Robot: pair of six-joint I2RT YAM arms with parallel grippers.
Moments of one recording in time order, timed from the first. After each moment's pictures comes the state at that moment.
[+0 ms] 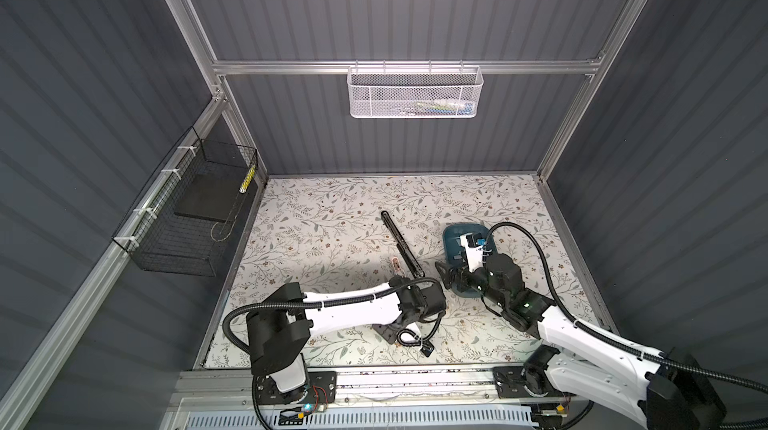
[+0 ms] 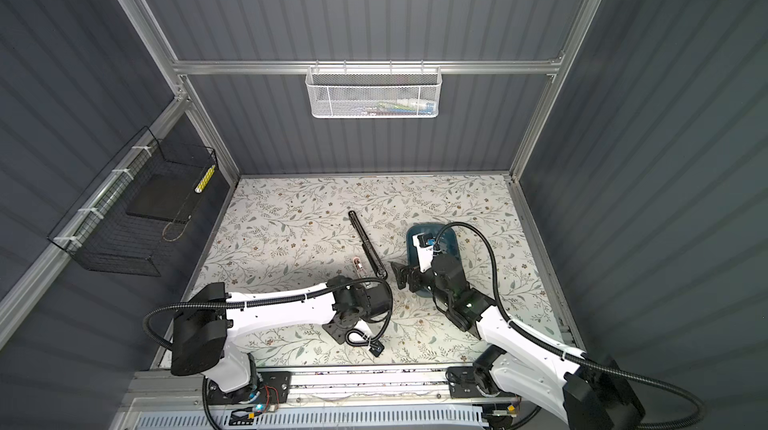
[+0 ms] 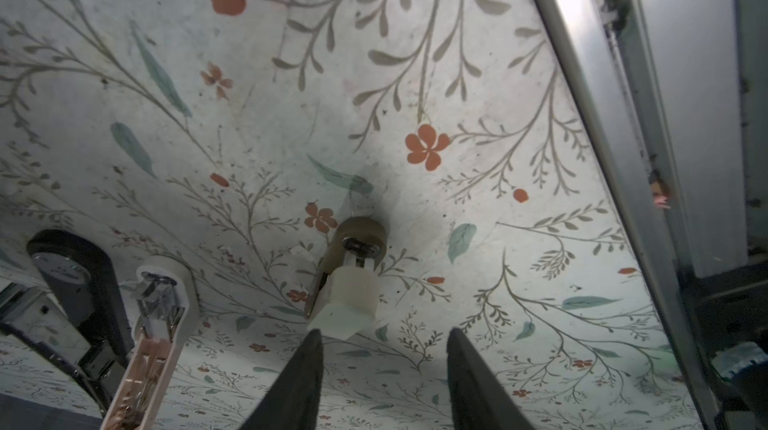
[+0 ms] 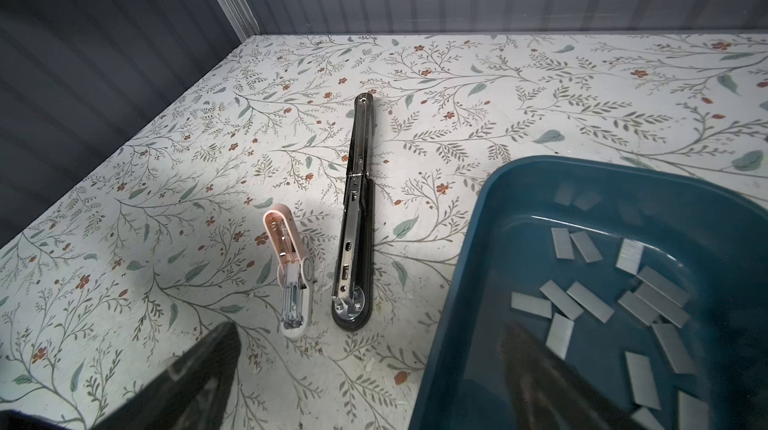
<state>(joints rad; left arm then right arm) -1.24 1.68 1.17 -1.12 -0.24 1.08 0.64 0.98 0.42 0.17 0.02 0.26</state>
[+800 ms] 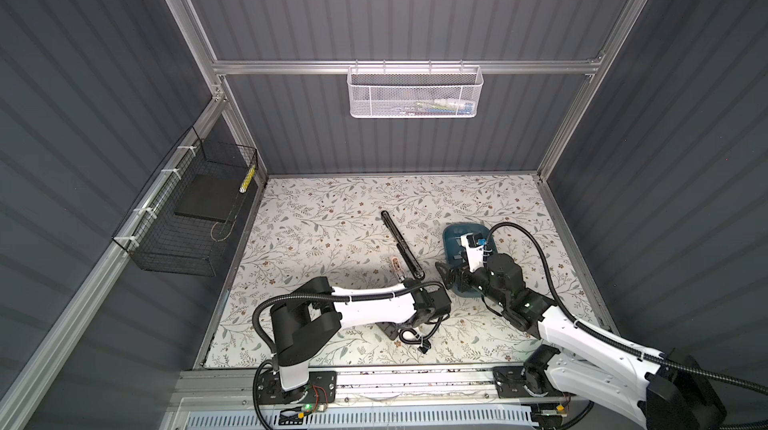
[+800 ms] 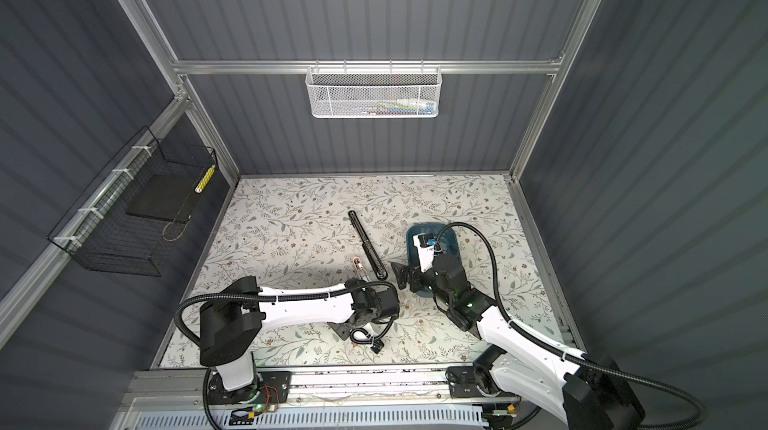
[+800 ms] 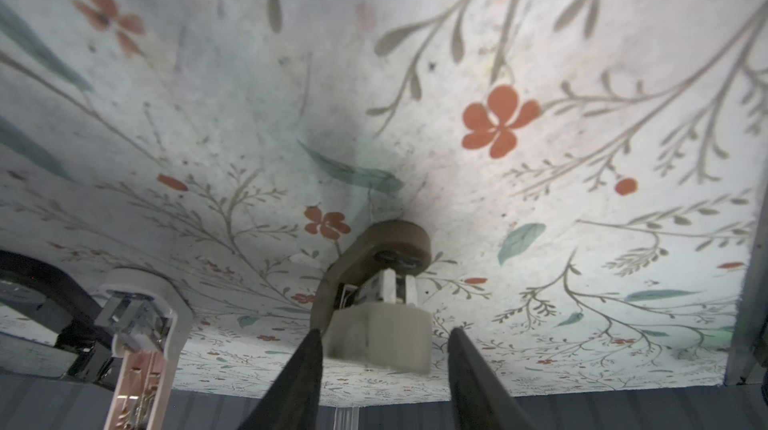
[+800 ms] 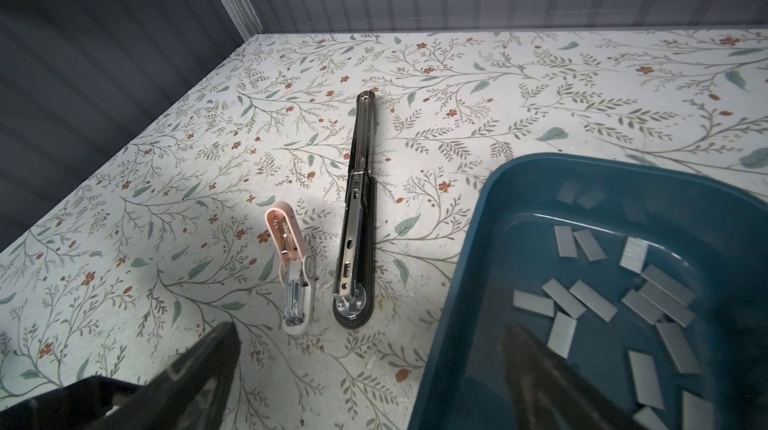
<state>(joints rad) -1.24 1.82 1.20 -1.11 -0.38 1.08 0.63 0.98 0.41 0.17 0.00 0.26</state>
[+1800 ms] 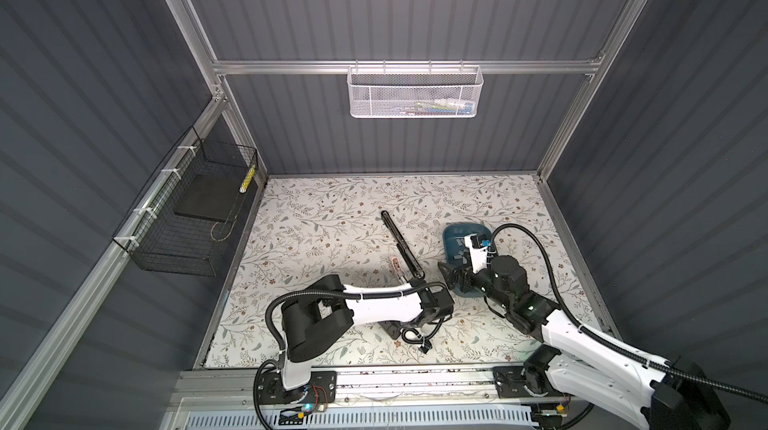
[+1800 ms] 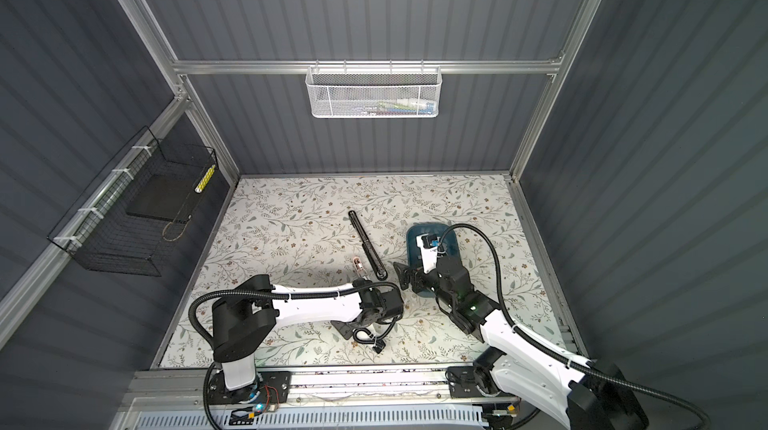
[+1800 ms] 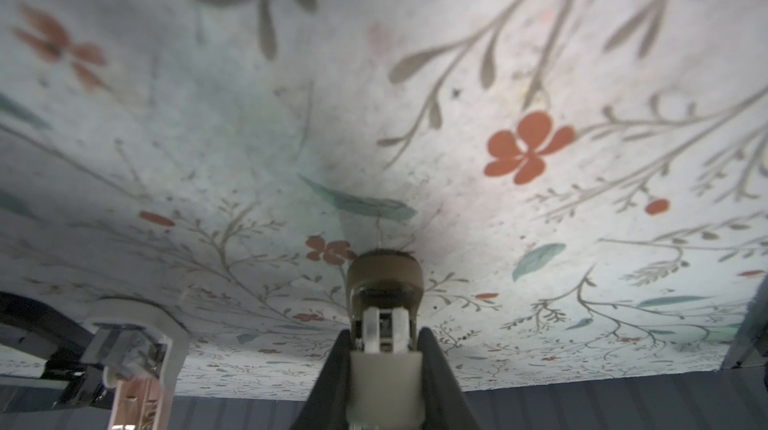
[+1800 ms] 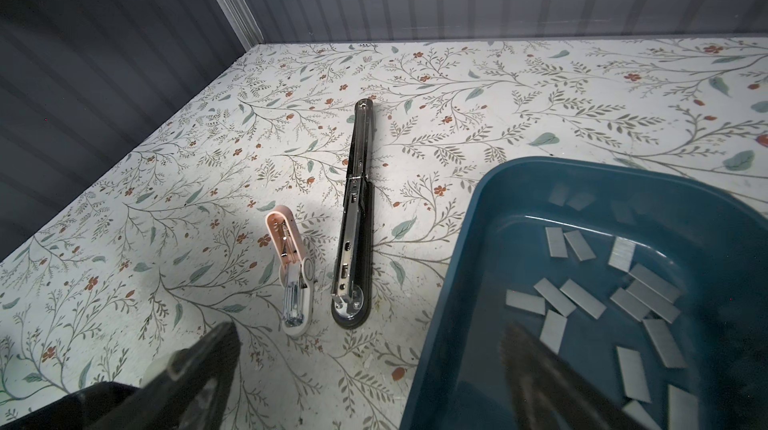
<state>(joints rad) -1.24 1.88 1.24 -1.13 -0.39 1.08 0.61 0.93 0.39 0.17 0.01 0.27</state>
